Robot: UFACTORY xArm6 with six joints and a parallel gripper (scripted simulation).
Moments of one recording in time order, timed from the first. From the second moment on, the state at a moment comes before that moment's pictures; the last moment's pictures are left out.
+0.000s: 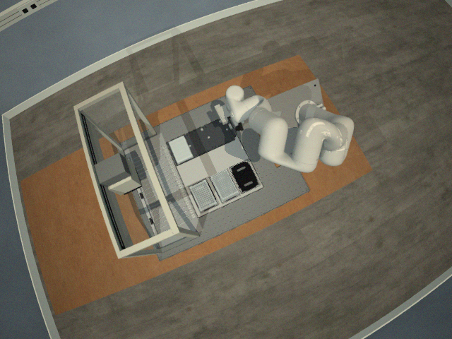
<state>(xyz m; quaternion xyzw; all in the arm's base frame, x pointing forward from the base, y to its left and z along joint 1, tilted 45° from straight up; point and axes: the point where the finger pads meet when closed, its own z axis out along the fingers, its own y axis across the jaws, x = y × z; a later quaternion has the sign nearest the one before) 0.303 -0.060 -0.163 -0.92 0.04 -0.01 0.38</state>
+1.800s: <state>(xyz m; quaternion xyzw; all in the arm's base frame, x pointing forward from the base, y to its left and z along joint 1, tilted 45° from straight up) 0.305 -0.038 -0.185 -0.92 0.04 -0.01 0.38</state>
